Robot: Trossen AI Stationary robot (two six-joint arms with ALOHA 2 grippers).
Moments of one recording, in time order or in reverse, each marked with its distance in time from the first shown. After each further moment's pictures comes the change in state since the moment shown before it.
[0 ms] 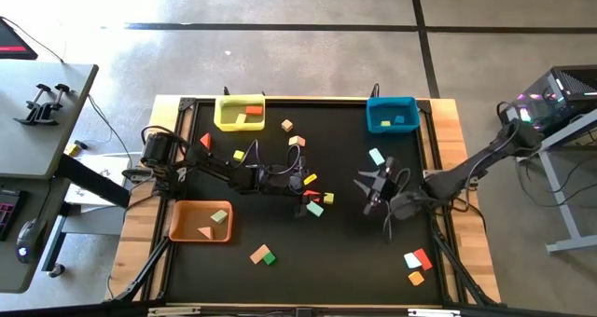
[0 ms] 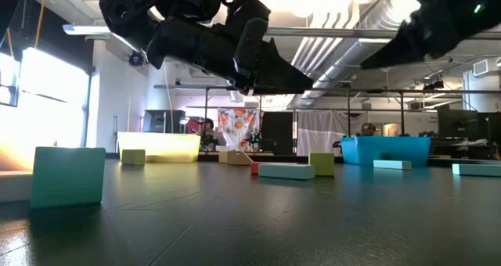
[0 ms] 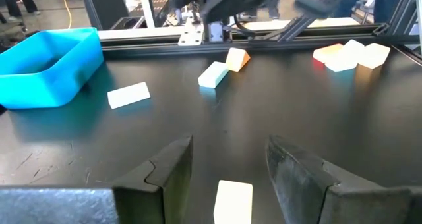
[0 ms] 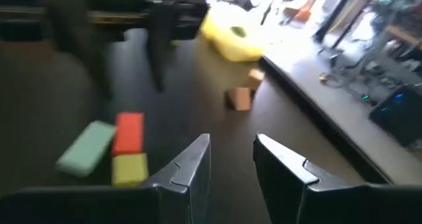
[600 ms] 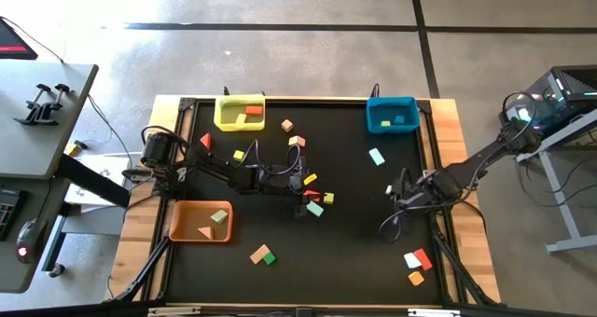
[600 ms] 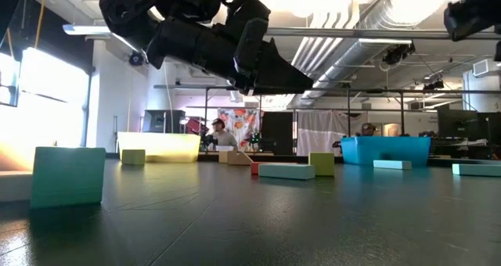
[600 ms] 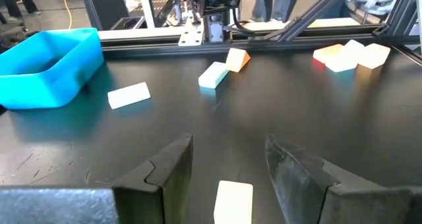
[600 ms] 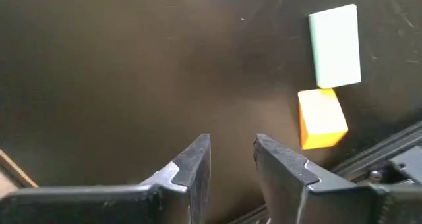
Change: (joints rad) left arm 0.000 0.000 0.000 0.001 0.000 0.000; right arm 0.027 0.000 0.308 -1.071 -0.959 0.940
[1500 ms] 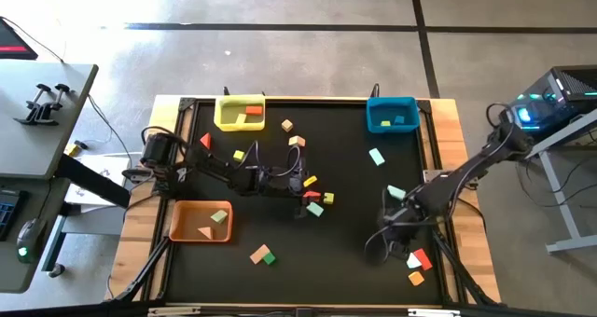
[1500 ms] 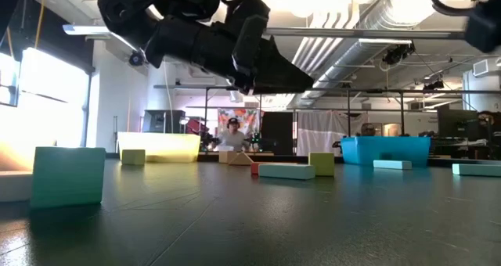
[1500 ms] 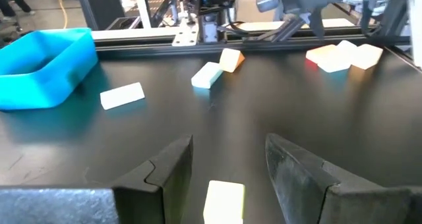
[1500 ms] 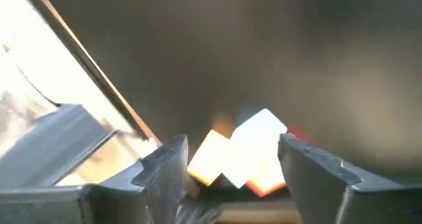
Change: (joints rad) left arm -0.018 0.000 0.000 0.000 0.003 -0.008; right arm 0.052 0.216 -0.016 0.345 -0.420 -0.009
